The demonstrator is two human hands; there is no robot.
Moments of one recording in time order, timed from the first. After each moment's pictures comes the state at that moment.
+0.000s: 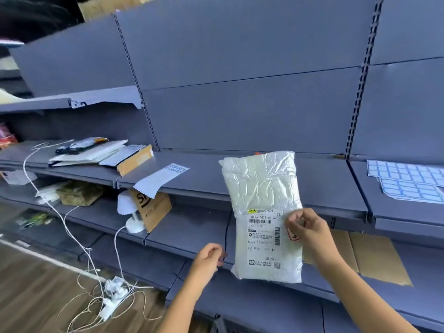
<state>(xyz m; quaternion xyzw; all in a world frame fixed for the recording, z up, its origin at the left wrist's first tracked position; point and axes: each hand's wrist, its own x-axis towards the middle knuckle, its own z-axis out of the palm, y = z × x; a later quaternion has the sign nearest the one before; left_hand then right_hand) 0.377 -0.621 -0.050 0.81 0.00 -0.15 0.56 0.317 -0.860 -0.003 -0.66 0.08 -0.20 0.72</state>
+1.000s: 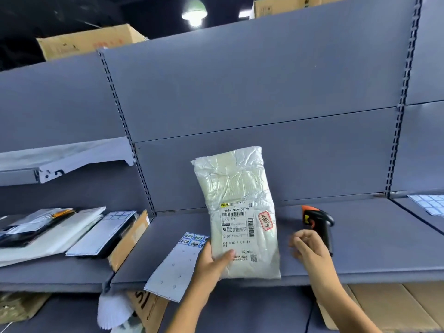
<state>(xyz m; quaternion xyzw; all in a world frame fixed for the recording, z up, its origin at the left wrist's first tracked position) 0.664 -0.514 0.050 0.68 -0.21 -0.17 0.68 0.558 -0.706 0.032 -0.59 0.18 -0.36 0.69</state>
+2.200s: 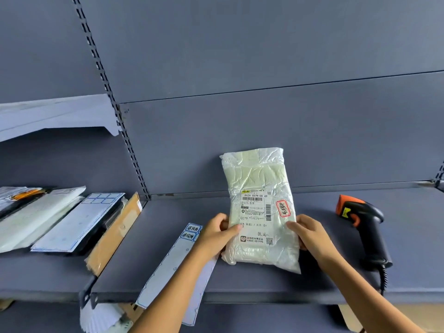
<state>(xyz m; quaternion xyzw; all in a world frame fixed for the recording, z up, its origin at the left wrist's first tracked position) 0.825 -0.550 0.007 0.78 -0.27 -0.18 0.53 0.689 -0.738 -0.006 -0.72 0.27 -0.21 0.60</state>
